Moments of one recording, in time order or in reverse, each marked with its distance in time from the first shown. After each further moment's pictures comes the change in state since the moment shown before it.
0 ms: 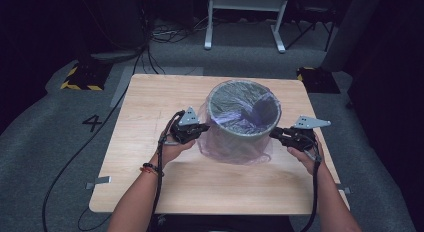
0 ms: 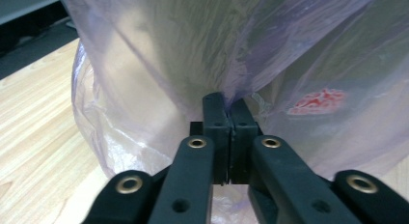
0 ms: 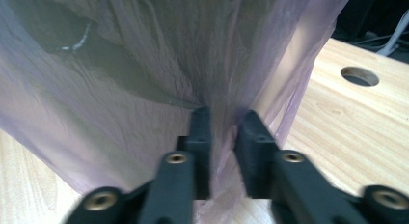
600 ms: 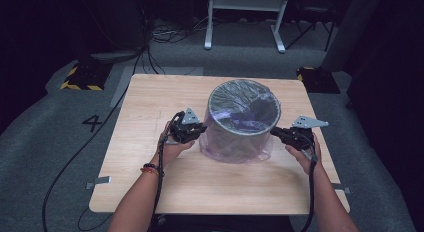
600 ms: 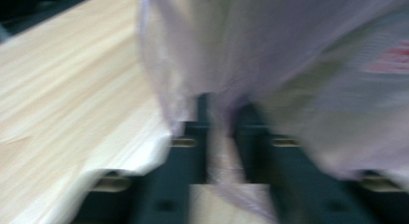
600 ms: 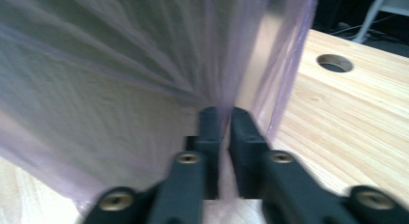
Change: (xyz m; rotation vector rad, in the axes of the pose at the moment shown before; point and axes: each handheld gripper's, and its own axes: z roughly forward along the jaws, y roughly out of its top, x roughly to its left) left arm 0.007 -0.013 0.011 0.094 0.082 -0.073; right arm -0.004 -0.006 0.006 0.010 -0.087 0.048
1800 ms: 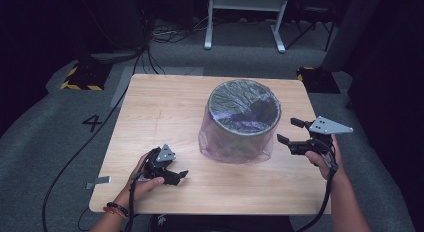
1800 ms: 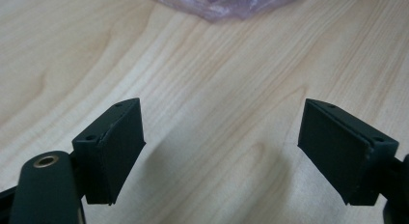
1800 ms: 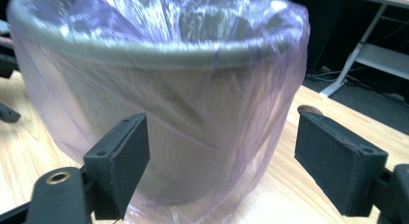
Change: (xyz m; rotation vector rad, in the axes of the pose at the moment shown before) left arm -0.038 -0.102 -0.065 0.156 -0.056 -0.052; right arm 0.029 0.034 -0.063 -0.105 -0.023 -0.117
